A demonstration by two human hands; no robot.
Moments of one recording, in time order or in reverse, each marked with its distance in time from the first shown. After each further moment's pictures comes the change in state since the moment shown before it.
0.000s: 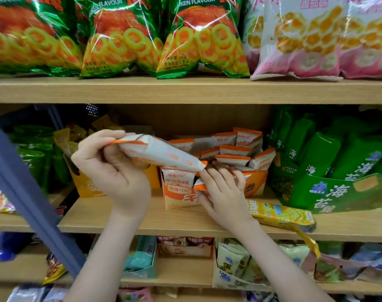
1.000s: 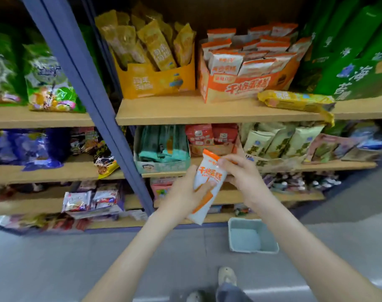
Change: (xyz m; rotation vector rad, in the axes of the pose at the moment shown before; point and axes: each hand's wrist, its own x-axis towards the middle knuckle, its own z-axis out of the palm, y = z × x) left_hand -0.107 0.075 -0.226 0.080 -1.519 -1.164; right_hand -0.098 -0.198 -0.086 1.155 -0.452 1.351
